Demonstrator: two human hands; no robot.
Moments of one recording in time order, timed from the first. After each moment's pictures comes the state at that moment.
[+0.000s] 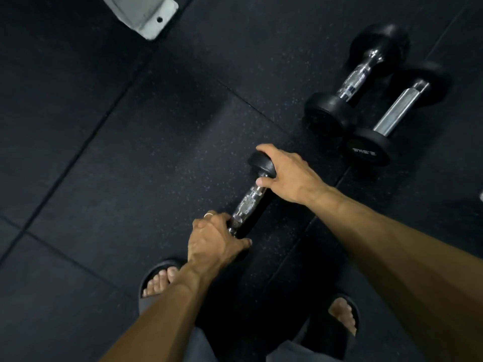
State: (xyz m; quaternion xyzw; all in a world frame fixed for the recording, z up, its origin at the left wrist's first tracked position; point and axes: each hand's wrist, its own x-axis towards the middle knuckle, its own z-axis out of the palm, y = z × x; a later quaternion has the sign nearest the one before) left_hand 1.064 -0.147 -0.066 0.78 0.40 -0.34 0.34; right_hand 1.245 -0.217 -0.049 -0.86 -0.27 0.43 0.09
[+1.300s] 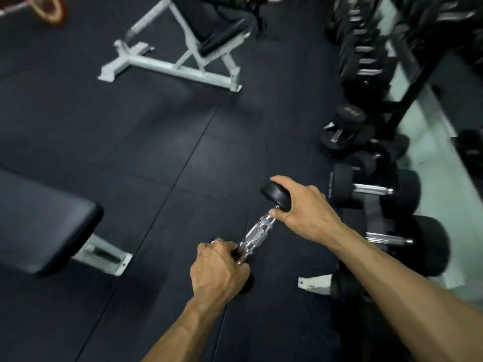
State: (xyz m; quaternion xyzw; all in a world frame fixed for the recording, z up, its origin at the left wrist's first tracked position) left_hand 1.302 -0.280 0.521 0.92 0.21 -0.05 0.32; right_hand 1.416 -0.431 0.601 -0.95 -0.17 0.12 0.24
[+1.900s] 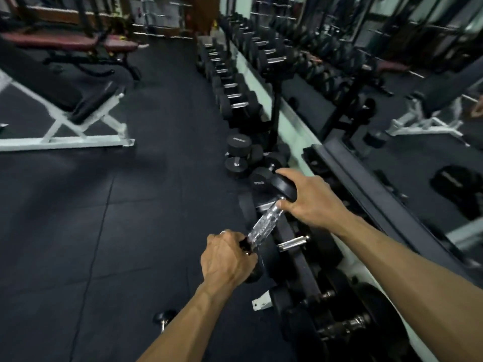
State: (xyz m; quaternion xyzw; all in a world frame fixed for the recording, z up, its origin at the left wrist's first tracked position) left_hand 1.429 -0.404 0.662 0.94 -0.08 -0.05 0.33; right_hand 1.448 -0.590 0.762 -0.98 0.04 -0.03 0.18
